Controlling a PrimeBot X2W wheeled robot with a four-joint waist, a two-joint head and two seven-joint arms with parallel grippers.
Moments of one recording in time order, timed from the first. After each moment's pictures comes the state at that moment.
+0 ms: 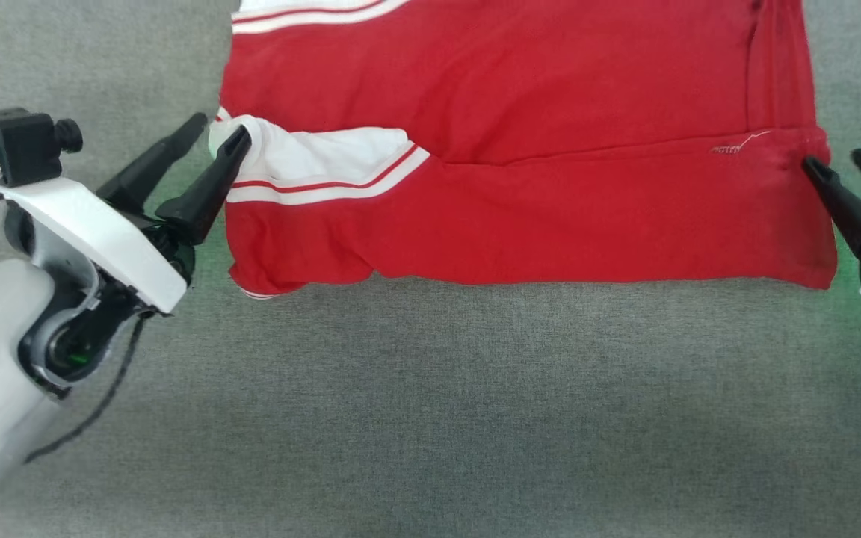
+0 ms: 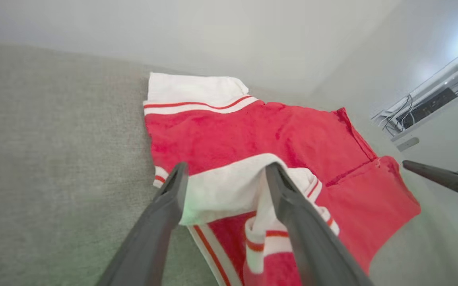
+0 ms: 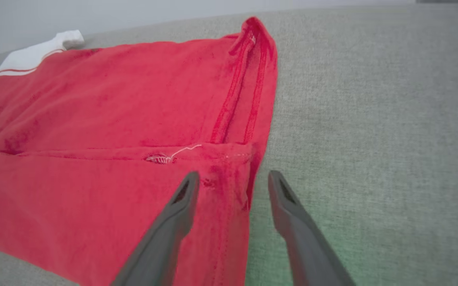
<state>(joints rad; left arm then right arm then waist) -0.82 0.77 -0.86 0.24 -1.34 -0.13 -0.14 -0.45 -0.53 0.03 0.09 0.75 0.13 0.49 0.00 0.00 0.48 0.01</state>
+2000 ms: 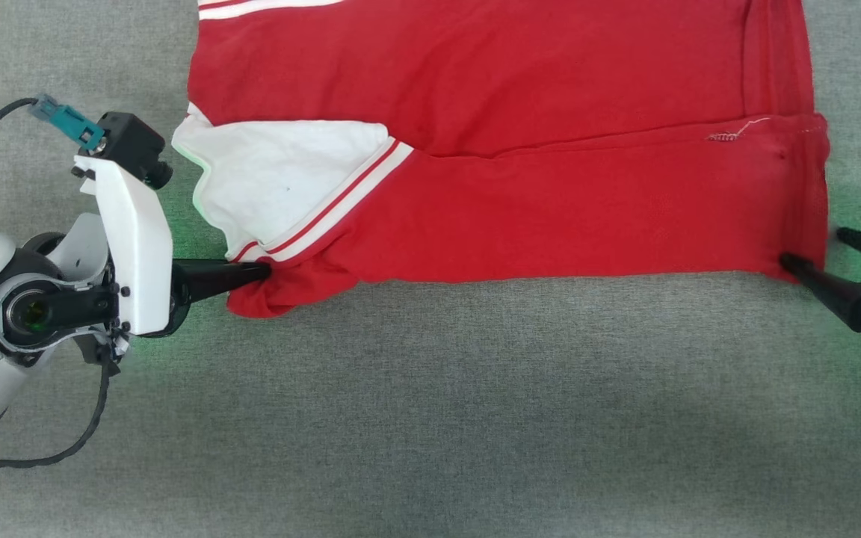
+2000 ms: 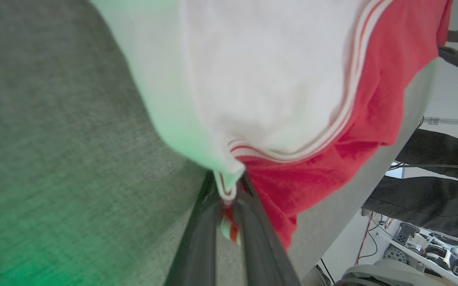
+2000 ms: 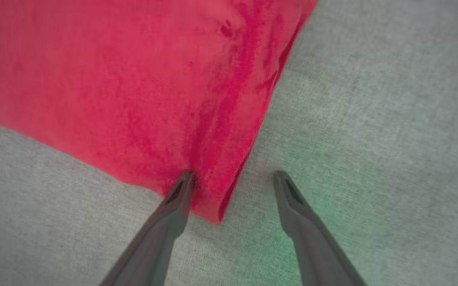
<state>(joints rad) -0.97 0.86 -1.05 0.26 -1.60 -0.11 0.68 -0.40 -0.68 0.14 -0.11 0.72 0.13 0.89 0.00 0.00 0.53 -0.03</state>
